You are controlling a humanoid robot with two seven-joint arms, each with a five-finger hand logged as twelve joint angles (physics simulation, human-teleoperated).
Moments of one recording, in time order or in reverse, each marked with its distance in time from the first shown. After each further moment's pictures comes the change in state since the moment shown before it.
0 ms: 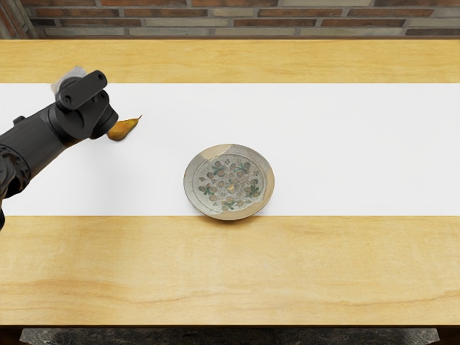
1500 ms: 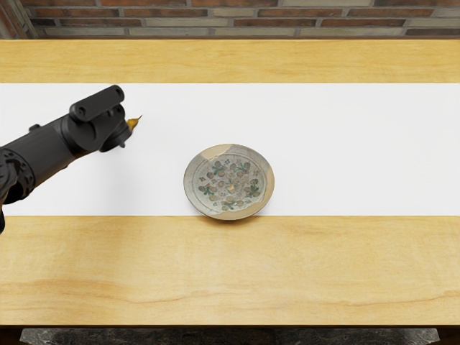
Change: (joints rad) left arm 0.012 0.000 0.018 -0.115 0.015 -0.120 0.000; right arm 0.000 0.000 0.000 0.000 0.000 0.000 0.000
